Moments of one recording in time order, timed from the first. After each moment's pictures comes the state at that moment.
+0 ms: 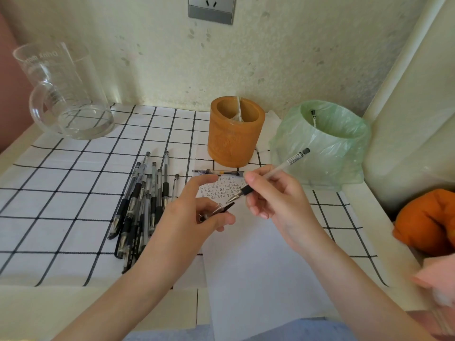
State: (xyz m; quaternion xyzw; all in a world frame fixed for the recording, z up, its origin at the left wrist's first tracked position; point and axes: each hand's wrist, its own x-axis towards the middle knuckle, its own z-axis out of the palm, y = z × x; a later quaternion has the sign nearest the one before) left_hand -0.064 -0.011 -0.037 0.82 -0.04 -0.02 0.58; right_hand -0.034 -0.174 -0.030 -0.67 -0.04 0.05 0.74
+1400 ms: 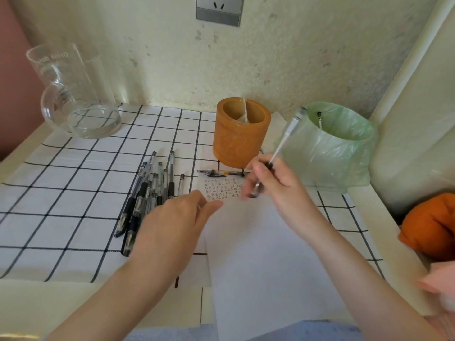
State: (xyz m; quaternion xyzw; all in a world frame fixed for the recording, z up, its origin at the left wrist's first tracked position) left_hand -0.063 0.003 -0.041 0.96 -0.04 0.03 0.29; right_hand -0.018 -0.172 -0.030 -0.78 -0.12 0.02 0.62
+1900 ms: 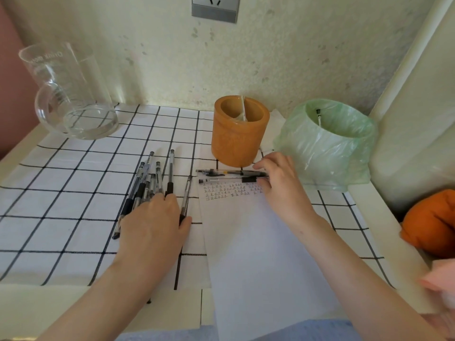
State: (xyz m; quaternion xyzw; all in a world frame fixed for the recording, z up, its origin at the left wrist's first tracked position) left_hand -0.057 0.016 -0.053 1.00 0.01 0.04 0.05; right_hand 0.021 -0.194 -0.072 -0.96 -0.11 -0.13 0.22
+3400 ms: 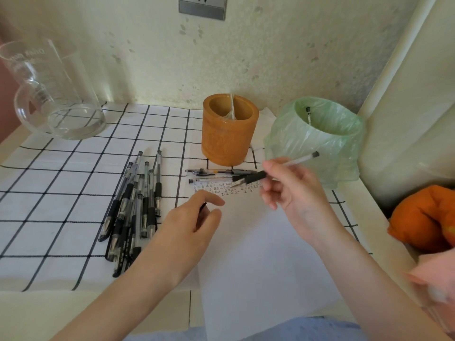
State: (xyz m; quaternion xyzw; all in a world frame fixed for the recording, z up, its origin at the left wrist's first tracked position) left_hand -0.067 -0.015 -0.042 0.85 -0.07 -0.04 0.52; right_hand -0.023 -0.199 -0.027 -0.62 -0.01 0.03 0.78
